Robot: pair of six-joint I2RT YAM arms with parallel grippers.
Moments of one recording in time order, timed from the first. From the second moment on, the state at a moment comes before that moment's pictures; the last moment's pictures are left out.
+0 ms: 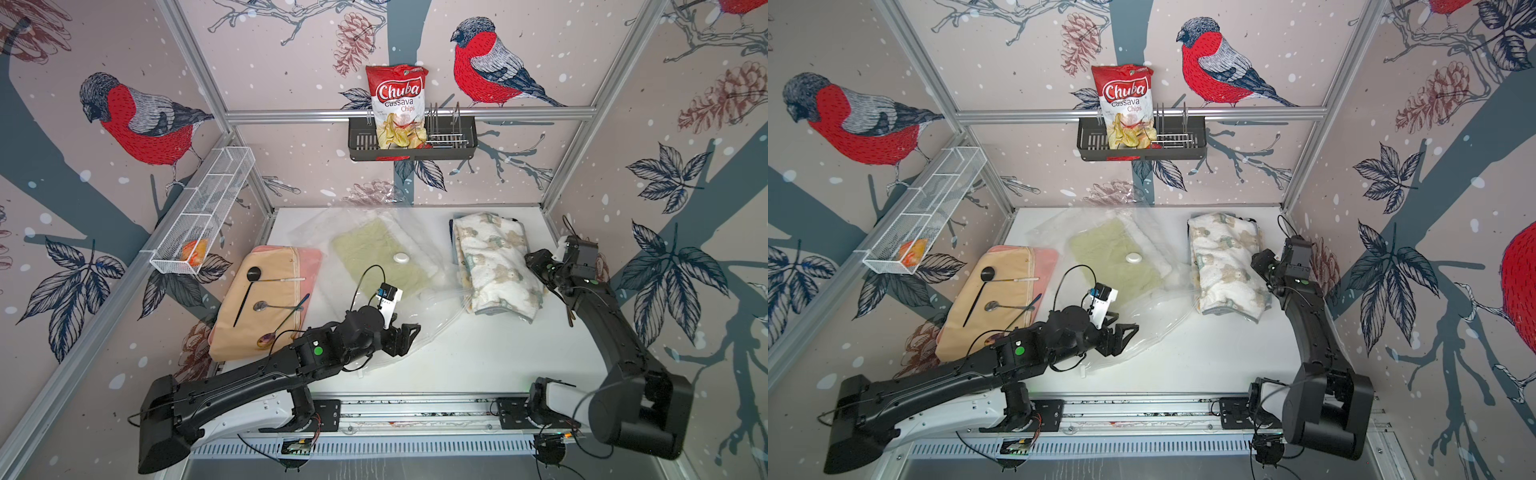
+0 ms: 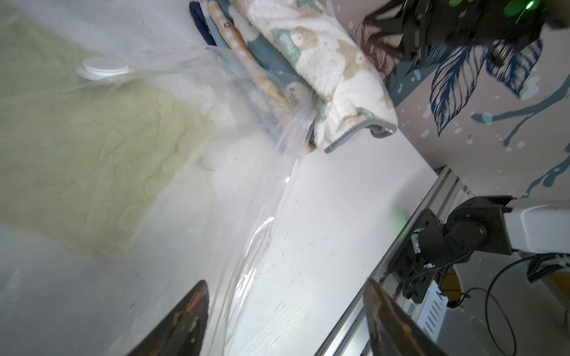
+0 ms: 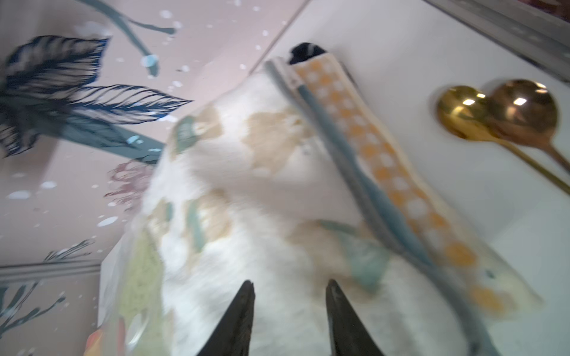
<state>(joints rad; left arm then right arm) -1.14 0.94 0.70 -0.35 -0.18 -0.52 -0.10 1.15 0.82 -0.28 -0.30 0.60</state>
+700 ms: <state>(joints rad) -1.24 1.52 1.06 -0.69 -0.77 -0.44 1.01 0.71 0.24 0.00 0.15 1.16</state>
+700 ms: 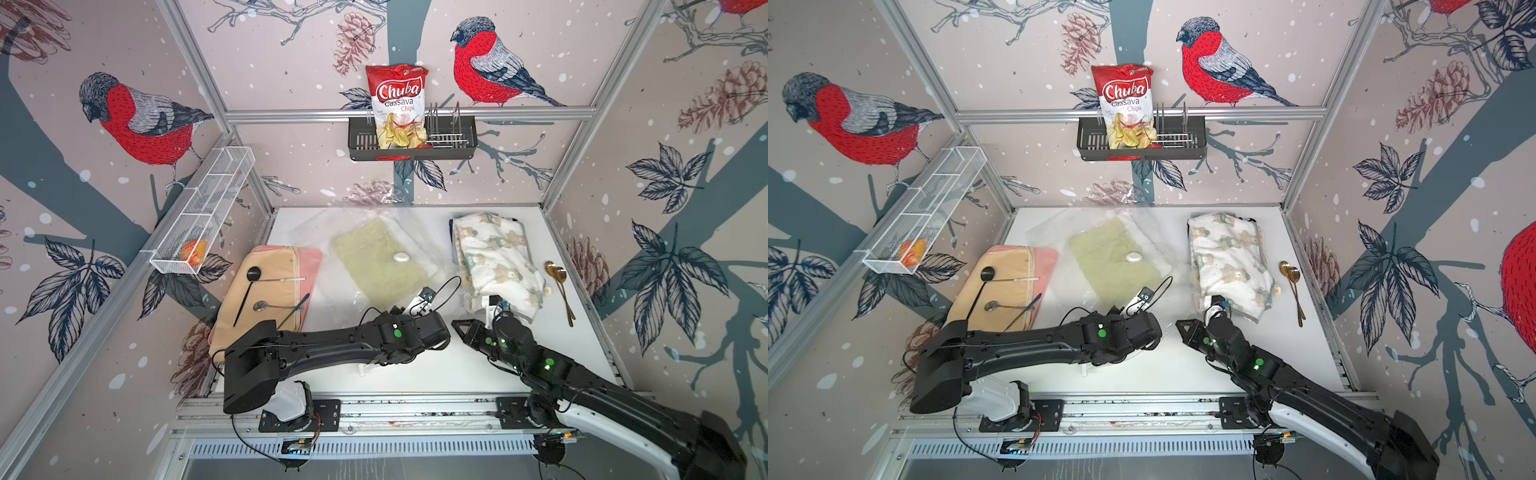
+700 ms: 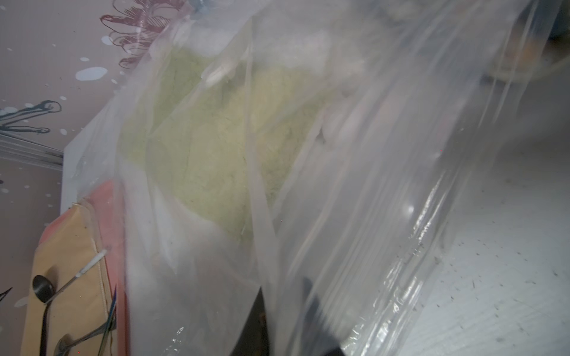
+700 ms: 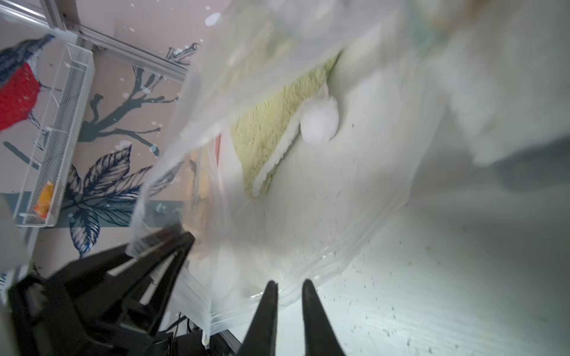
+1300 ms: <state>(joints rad) -1.11 1.27 1.06 -0.65 -0.68 -0.28 1.21 1.44 0.43 0.49 0.36 1.28</state>
